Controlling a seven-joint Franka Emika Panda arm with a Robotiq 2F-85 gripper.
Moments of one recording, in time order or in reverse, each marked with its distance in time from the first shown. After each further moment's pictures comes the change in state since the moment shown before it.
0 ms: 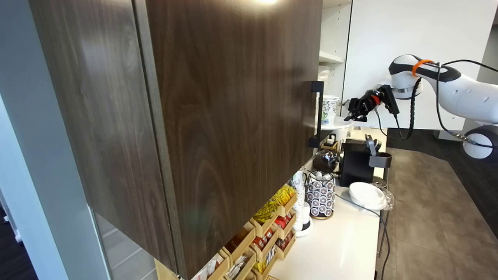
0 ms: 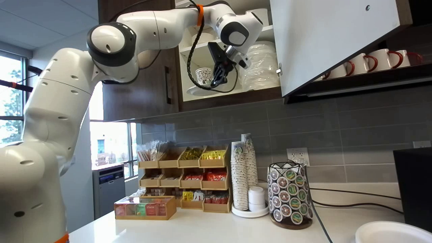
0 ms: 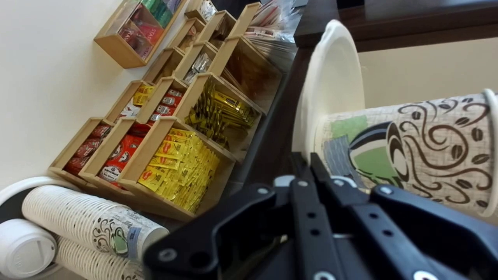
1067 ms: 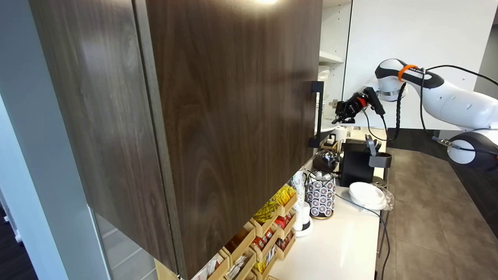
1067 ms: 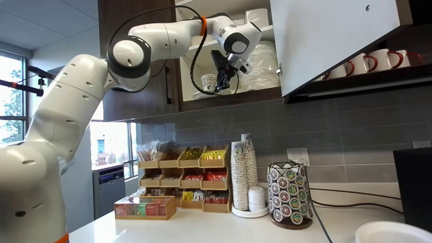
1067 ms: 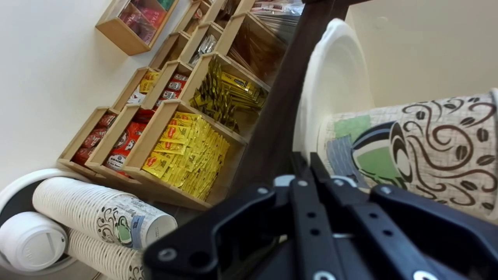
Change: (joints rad) arm 0.021 0.123 0.058 0.162 -0.047 0.069 0.125
